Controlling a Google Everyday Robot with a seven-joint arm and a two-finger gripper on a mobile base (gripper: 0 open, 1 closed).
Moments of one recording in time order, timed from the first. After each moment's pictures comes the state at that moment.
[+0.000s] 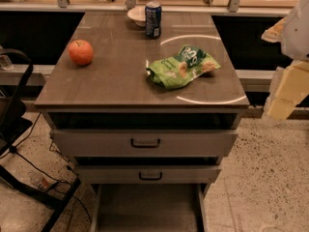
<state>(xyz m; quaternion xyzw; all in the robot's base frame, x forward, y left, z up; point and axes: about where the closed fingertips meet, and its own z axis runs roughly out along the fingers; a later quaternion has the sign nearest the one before) 0.438 -0.215 0.983 -0.60 0.78 -0.04 0.17</state>
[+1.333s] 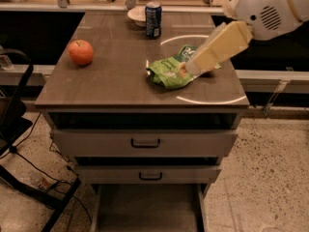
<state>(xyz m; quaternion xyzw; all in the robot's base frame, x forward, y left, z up) 0.506 -0.110 1.029 -0.49 0.77 0.14 0.39</state>
